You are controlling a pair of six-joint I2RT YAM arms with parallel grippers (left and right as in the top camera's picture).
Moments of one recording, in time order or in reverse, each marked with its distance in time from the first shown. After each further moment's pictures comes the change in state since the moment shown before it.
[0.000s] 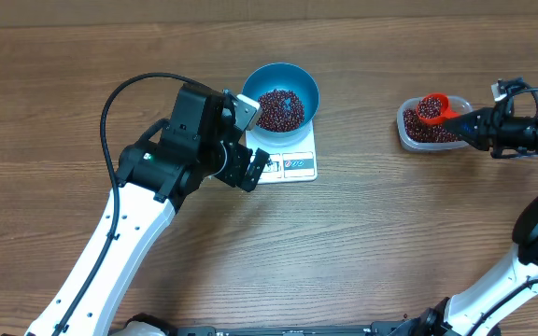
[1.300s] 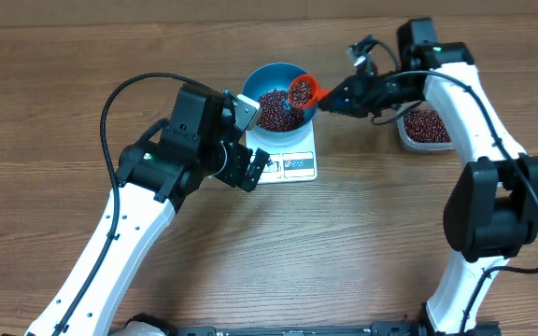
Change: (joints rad) left arm 0.000 0.000 0.000 0.000 0.000 0.000; right arm 0.629 0.001 0.146 0.286 0.032 0.412
